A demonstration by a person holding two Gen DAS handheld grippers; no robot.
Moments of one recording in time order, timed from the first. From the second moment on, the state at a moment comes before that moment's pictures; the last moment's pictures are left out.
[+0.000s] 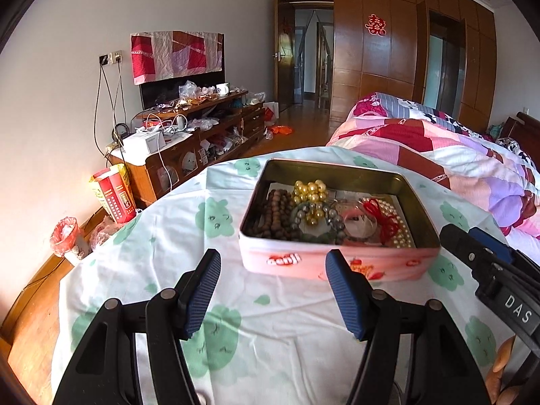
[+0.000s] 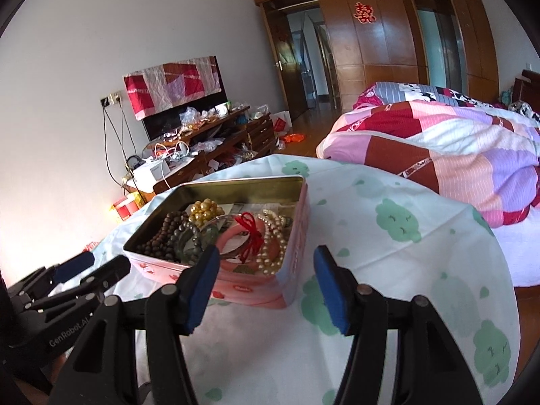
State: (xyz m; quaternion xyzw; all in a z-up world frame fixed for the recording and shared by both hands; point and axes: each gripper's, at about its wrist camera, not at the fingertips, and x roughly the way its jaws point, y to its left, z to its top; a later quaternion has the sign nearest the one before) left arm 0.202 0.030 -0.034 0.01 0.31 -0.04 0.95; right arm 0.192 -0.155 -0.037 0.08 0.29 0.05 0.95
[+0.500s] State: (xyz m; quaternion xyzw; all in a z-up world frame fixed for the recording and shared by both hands) left arm 0.170 0.034 -0.036 0.01 0.32 -0.04 0.95; right arm 0.152 -0.154 -0.034 0.10 0.31 0.08 0.94
